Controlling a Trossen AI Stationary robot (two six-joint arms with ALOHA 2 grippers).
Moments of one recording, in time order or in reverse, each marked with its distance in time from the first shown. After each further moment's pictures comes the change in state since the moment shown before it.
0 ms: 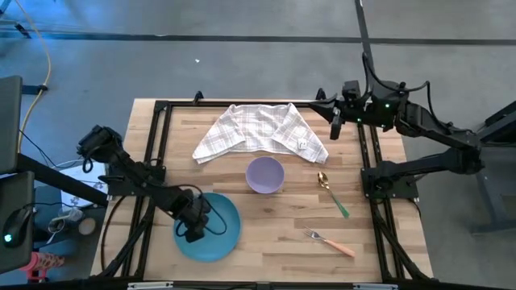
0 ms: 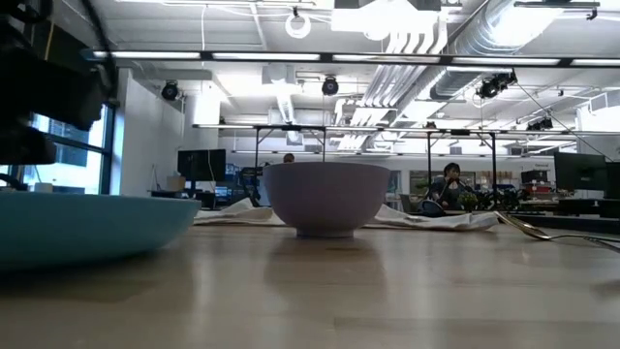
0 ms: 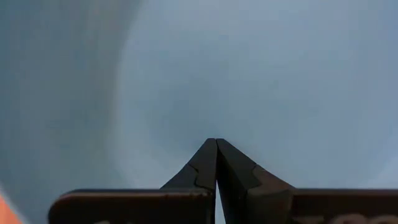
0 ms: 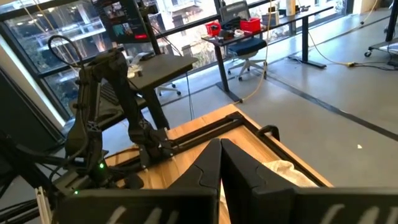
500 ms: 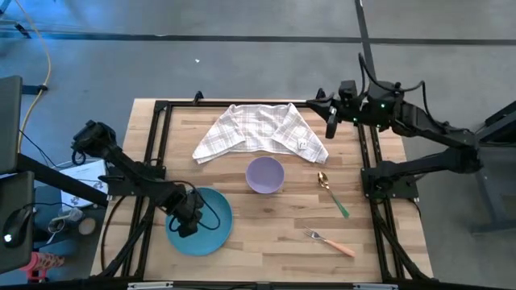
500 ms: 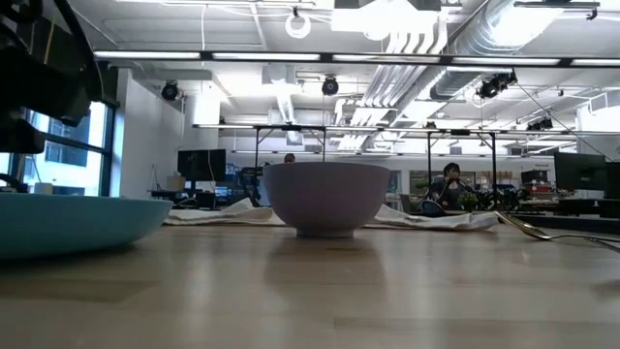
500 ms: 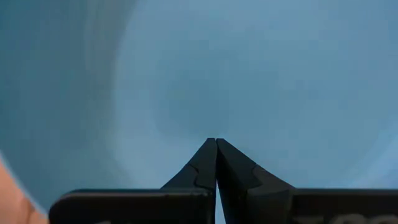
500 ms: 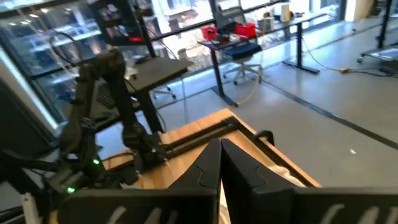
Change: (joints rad) left arm -0.034 -0.117 -0.042 -0.144 0.042 -0.031; right arm 0.000 0.024 -0.004 0.040 0.017 -0.018
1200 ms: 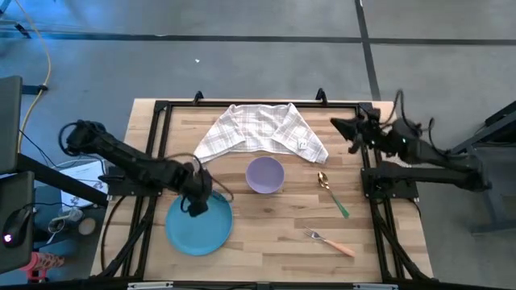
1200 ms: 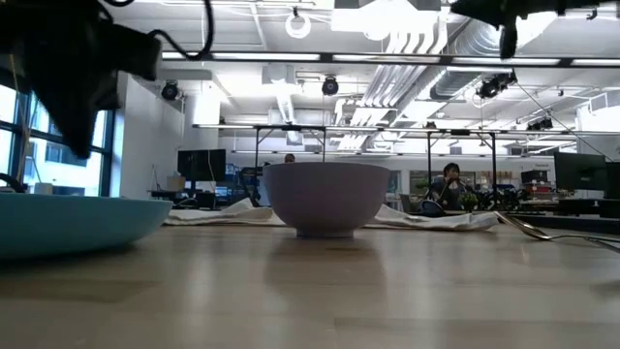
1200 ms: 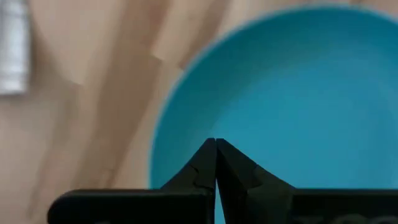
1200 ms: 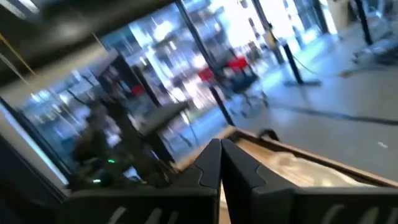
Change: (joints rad) left arm 0.250 -0.084 0.159 -0.202 -0.137 0.254; right arm 0.000 -0.498 -0.660 0.346 0.096 0.229
